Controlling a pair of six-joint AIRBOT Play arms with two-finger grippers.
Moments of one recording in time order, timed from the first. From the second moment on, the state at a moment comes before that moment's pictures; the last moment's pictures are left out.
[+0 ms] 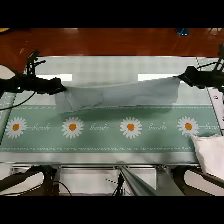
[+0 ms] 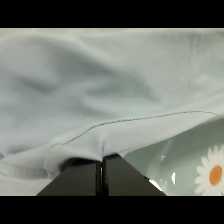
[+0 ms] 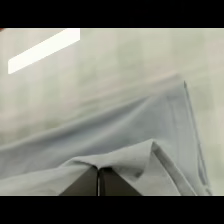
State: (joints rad) left arm 0.08 -1.31 1.09 0.93 -1.05 -1.29; right arm -0.27 -1.28 1.05 -0.81 0.82 1.26
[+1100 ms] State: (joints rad) left arm 0.21 -1.73 1.39 0.97 -1.38 -1.29; right arm -0.21 -1.46 1.06 -1.26 0.75 1.28
